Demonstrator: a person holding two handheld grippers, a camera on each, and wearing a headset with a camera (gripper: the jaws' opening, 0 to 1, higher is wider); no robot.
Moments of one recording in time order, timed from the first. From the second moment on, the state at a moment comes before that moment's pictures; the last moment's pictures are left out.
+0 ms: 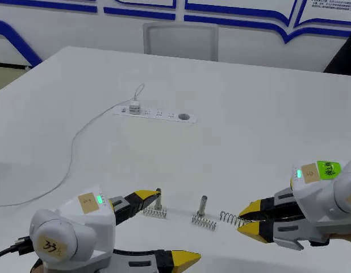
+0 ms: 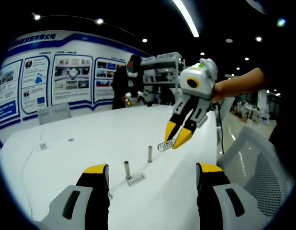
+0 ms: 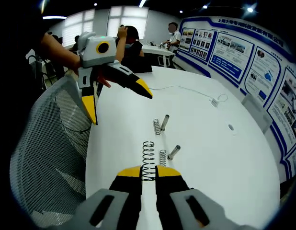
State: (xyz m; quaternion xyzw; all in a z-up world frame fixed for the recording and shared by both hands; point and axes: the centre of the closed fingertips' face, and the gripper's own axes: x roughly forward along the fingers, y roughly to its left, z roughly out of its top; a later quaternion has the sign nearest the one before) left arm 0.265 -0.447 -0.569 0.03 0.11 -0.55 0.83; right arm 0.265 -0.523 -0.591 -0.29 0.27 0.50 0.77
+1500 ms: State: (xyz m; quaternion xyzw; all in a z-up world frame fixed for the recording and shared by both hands) left arm 0.239 -0.476 -0.545 0.05 0.07 -0.65 0.76; right arm 0.237 -0.475 -0.559 -0.37 0.19 0.57 0.71
